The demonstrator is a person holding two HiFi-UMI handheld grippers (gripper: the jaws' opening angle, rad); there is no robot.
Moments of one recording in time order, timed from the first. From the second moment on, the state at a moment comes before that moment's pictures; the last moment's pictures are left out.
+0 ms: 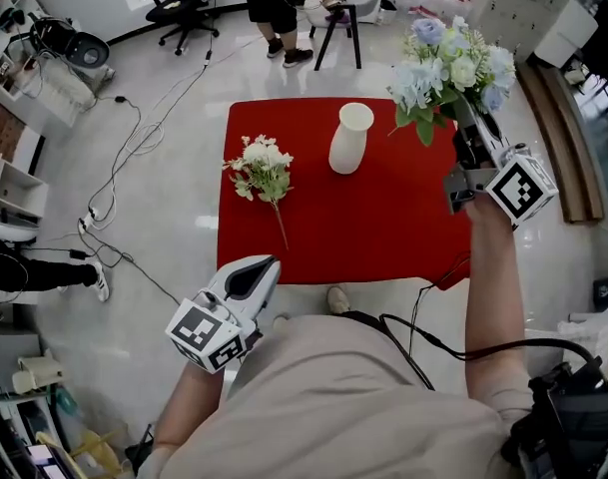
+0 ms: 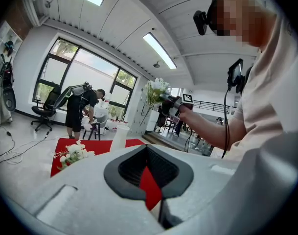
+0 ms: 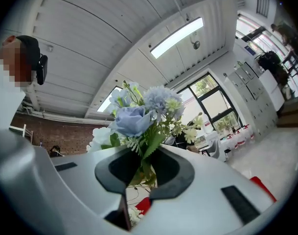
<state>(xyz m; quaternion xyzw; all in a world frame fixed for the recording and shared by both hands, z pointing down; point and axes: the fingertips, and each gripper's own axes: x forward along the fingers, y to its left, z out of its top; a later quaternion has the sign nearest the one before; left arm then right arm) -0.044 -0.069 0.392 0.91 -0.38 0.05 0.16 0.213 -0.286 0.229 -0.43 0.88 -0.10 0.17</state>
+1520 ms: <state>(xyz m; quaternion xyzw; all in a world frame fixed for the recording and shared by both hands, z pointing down) 0.029 -0.087 0.398 0.92 -0.36 0.08 0.17 0.339 -0.307 0.511 -0.51 0.78 -0.35 -0.06</state>
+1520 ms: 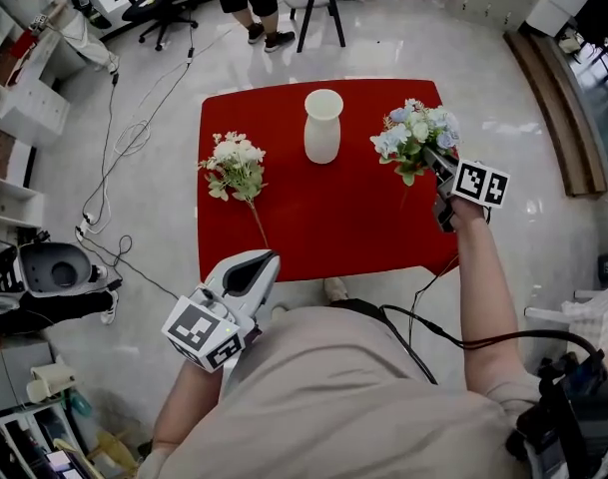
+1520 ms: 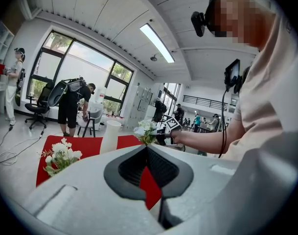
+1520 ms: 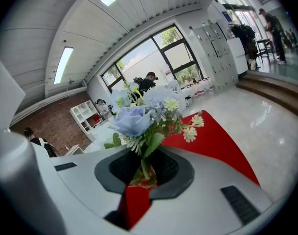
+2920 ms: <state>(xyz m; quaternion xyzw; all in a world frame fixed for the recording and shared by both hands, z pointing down) 0.023 -0.109 0.399 0.86 -0.47 0.09 0.18 0.352 -0.401 0.651 -0.50 0.74 -0.43 -0.13</state>
